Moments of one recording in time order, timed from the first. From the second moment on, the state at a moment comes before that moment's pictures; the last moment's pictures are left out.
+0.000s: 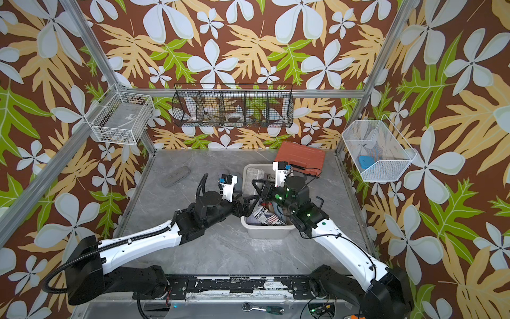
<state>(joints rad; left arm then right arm) -0.93 1.29 0.85 0.20 -0.12 -0.57 0.52 1.10 0.85 0.05 -0.29 0.70</state>
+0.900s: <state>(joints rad) -0.93 0.96 0.63 0.09 -0.61 -0.60 0.48 1.26 1.16 -0.50 0.38 0.28</state>
